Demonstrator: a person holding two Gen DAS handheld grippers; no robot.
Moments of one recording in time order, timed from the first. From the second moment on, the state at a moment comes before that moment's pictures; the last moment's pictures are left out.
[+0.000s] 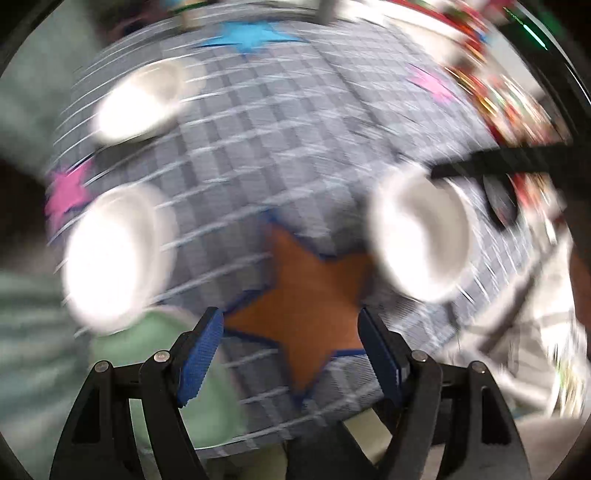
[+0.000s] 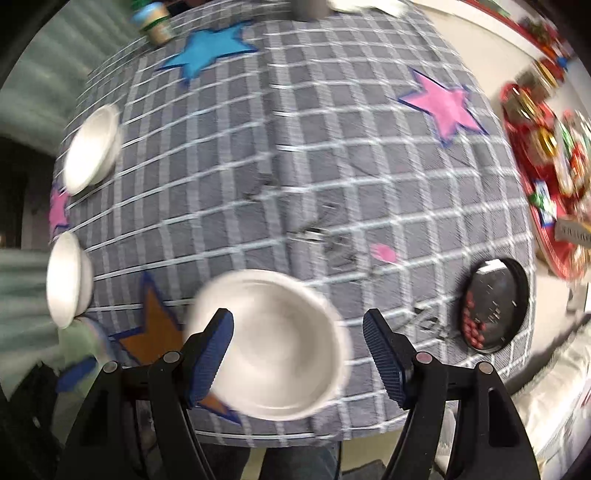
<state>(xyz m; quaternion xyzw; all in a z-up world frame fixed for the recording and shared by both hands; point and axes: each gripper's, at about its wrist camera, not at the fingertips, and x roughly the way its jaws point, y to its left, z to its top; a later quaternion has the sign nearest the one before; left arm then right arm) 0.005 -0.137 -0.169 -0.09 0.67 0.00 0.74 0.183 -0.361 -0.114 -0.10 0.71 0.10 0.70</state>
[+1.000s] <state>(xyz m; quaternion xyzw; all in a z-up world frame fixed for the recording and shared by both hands) 0.020 0.060 -0.236 -0.19 0.71 0.15 0.66 0.098 -0.136 -0.235 -0.14 0.77 0.21 0.59</state>
